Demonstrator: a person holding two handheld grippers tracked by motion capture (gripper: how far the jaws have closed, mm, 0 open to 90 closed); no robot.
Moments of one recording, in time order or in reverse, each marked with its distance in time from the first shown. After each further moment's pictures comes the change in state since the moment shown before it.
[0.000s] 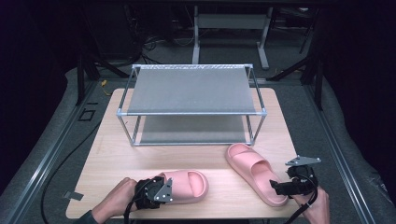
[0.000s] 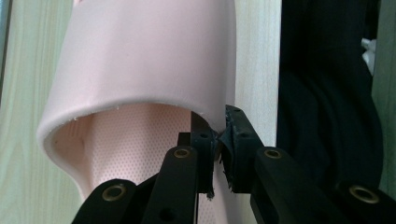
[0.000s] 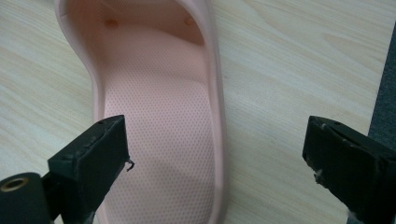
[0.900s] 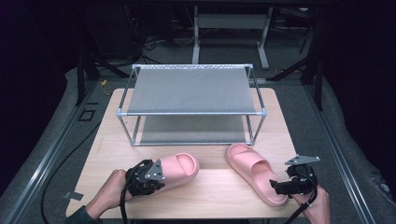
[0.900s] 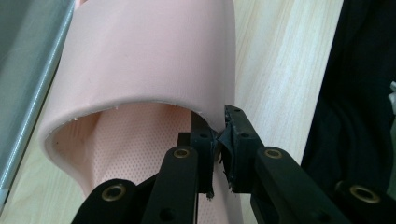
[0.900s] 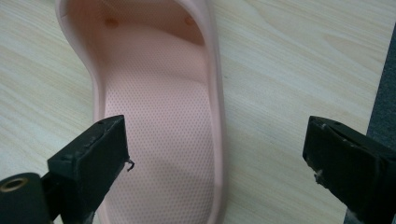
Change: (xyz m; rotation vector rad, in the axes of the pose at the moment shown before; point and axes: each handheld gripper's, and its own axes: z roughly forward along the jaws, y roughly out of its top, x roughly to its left) left arm 0.029 -0.010 -0.026 -0.039 0.060 -0.222; right arm -0.002 0.003 0.001 0.001 0.065 -0.007
